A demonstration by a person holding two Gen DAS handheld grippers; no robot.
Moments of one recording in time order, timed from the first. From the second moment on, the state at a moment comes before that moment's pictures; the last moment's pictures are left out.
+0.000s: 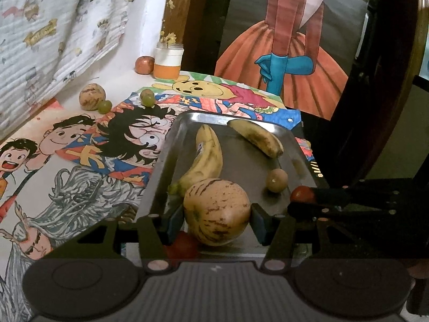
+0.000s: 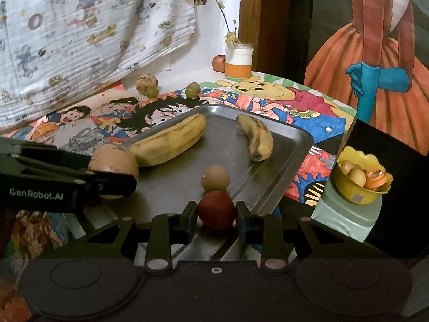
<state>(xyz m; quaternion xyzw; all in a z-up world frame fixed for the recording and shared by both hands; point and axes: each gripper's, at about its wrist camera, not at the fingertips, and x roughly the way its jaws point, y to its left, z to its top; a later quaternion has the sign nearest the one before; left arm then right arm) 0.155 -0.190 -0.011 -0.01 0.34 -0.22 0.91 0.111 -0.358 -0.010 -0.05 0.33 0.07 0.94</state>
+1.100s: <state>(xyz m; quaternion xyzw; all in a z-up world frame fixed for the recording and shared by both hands) 0.059 -0.095 0.023 -0.08 0.25 -0.17 0.95 -0.019 -0.303 0.028 0.02 0.26 -0.06 0.96</state>
